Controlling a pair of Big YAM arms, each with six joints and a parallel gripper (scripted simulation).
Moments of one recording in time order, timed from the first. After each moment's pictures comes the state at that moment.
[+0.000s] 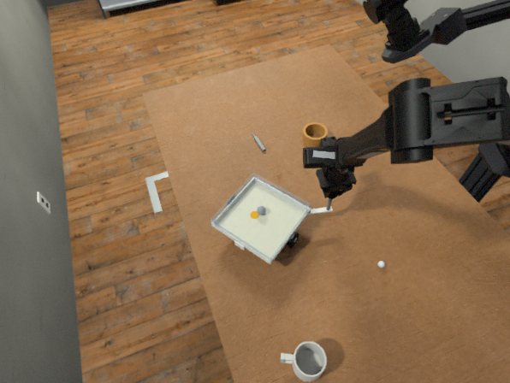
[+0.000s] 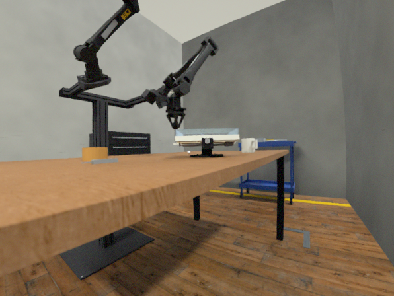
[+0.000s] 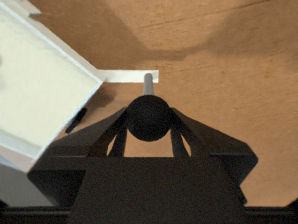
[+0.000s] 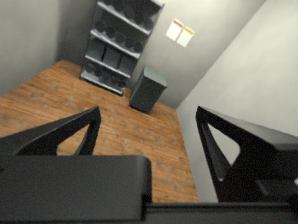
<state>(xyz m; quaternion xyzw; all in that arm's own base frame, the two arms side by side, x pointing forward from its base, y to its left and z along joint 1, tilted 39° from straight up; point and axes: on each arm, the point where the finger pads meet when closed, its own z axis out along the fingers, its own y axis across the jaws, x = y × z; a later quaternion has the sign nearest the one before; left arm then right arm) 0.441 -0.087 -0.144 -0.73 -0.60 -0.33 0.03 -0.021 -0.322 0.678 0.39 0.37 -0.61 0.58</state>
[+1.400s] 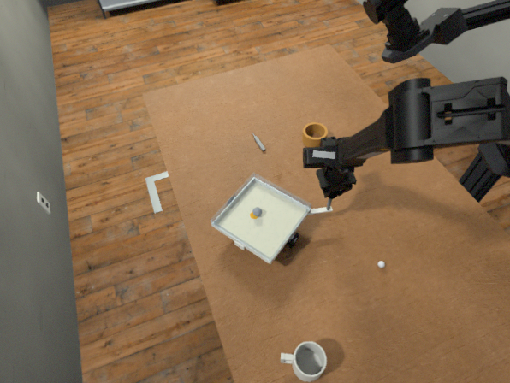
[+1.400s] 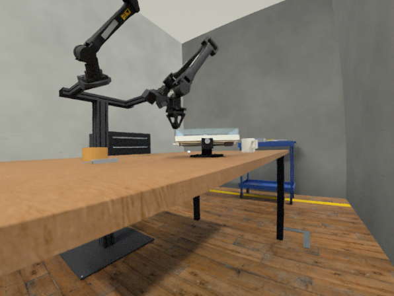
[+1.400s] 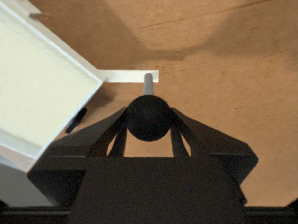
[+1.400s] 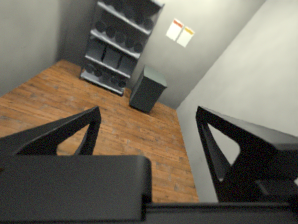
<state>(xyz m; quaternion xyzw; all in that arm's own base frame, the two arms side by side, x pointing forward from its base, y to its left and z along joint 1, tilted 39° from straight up) 0.441 -0.087 -0.143 -0.73 -0.60 -0.33 0.03 -0.021 -0.322 0.678 0.39 0.37 -0.61 0.58</state>
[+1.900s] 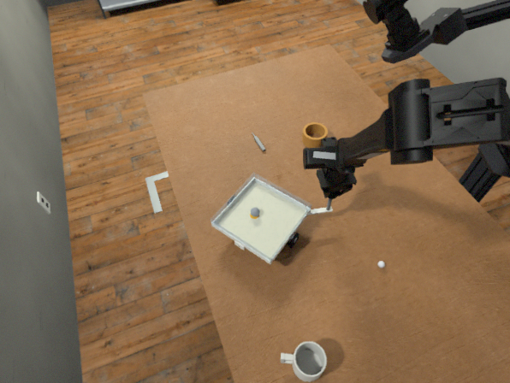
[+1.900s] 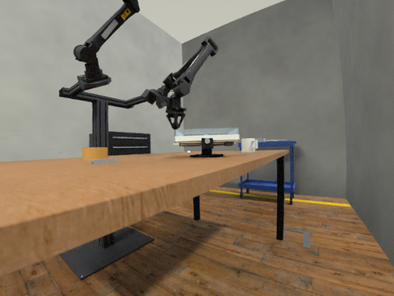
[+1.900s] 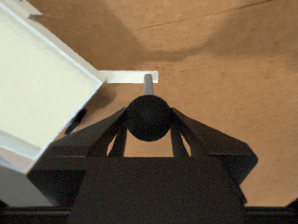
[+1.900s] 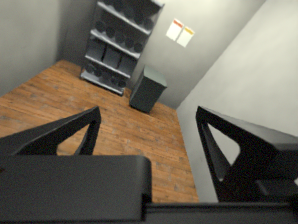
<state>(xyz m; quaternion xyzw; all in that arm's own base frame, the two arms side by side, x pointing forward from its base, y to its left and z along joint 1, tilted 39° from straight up) 0.441 -0.086 -0.145 -0.73 -0.60 -0.33 0.03 -0.021 -0.322 0.678 0.39 0.37 -0.61 0.58</state>
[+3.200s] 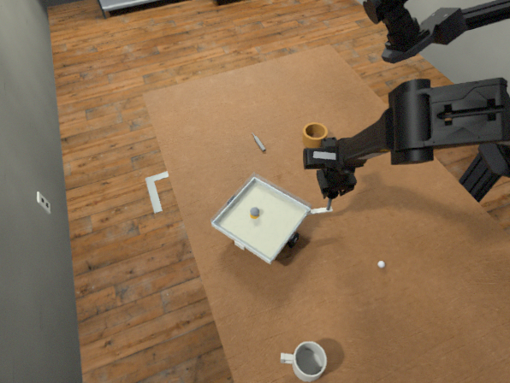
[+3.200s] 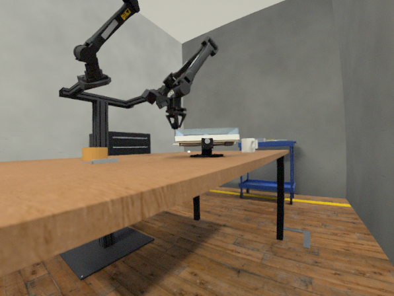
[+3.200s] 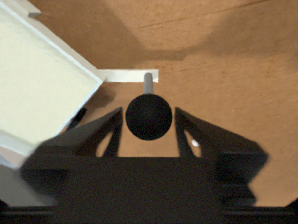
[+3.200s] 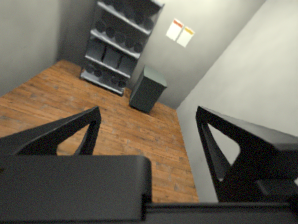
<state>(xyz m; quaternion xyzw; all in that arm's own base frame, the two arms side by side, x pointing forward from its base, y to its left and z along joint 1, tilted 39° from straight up) 0.442 -0.085 -0.144 -0.73 -0.60 -0.33 0.03 -0.021 -0.322 0.678 0.39 0.37 -0.61 0.58</state>
